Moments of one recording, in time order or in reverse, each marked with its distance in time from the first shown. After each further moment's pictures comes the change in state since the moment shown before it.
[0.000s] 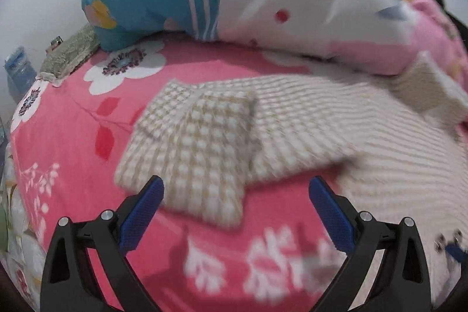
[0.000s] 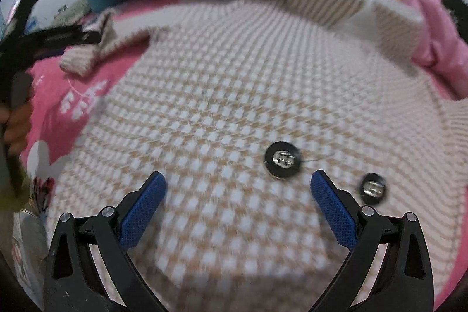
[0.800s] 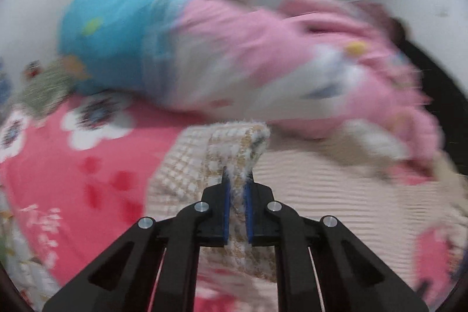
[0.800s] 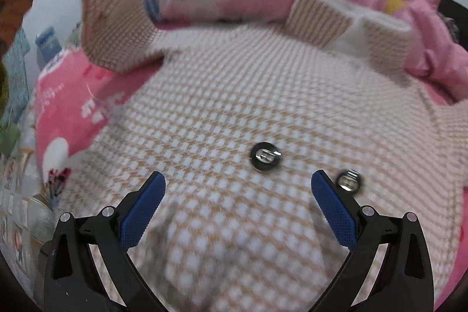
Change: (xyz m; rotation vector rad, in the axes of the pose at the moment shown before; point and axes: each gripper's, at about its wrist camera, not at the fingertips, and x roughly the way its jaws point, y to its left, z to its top) left arm -0.138 -0.046 0.091 -0.002 -0.097 -0.306; right arm -0.063 -0.062 -0.059 0.005 -0.168 0.059
